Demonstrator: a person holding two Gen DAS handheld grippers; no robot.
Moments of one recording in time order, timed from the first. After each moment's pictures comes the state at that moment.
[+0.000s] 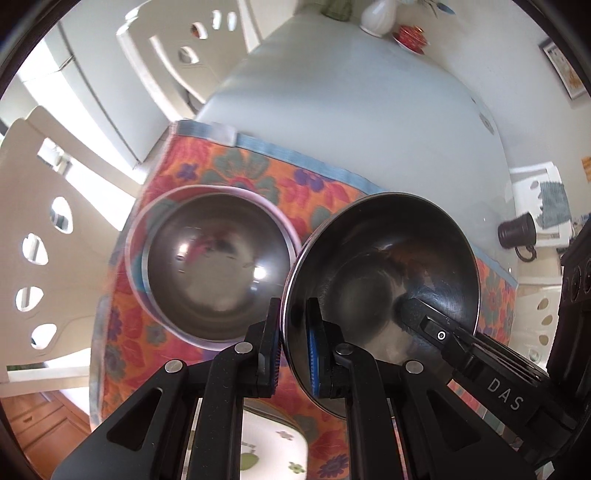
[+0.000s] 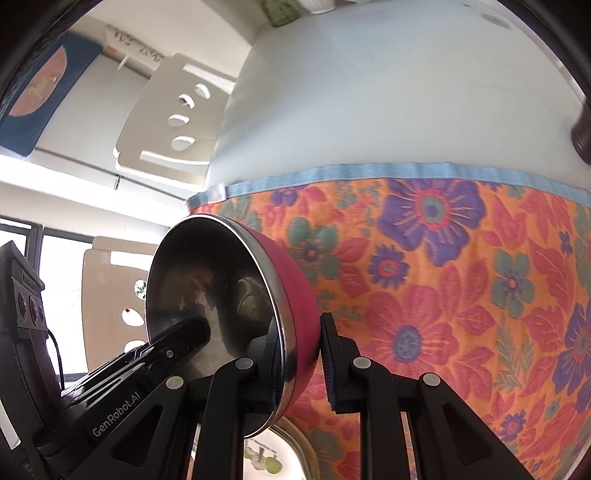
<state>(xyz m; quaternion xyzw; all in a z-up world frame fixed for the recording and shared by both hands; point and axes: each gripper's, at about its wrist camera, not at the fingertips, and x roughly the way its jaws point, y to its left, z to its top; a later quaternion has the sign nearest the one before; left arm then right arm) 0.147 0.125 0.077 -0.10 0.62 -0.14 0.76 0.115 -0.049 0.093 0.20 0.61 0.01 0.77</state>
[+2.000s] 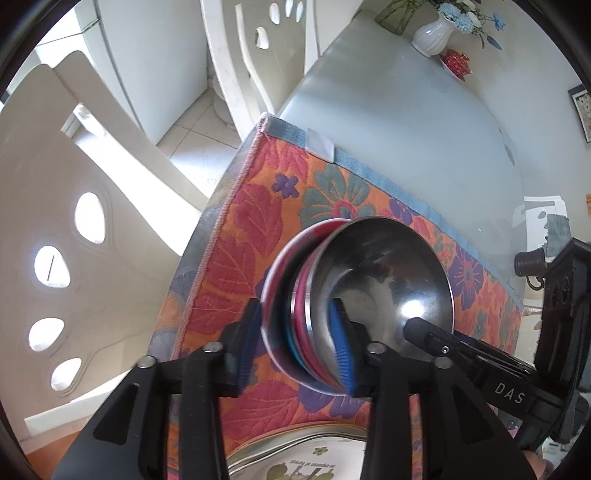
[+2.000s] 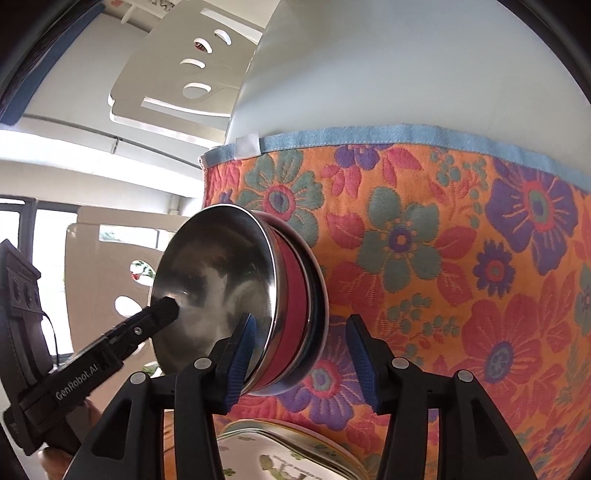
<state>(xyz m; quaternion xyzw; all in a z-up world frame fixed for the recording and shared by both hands) 0.195 0.224 0.027 -0.14 0.64 -0.14 0.75 0.159 0.018 0.035 0.20 0.66 0.04 0.73</state>
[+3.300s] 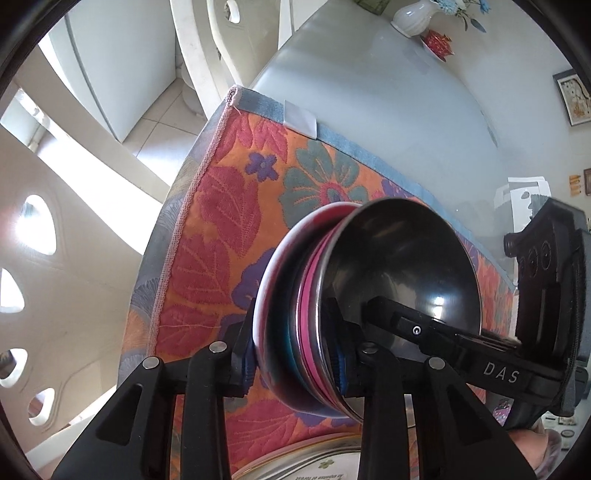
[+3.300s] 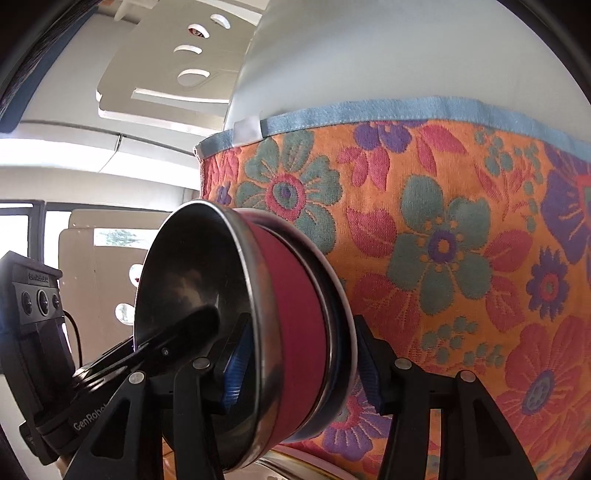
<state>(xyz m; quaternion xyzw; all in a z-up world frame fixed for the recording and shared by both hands) 0.202 0.214 -0.009 -0.14 0.64 -0.20 0.73 0.182 0.029 -0.007 0.21 0.66 0.07 0.71</state>
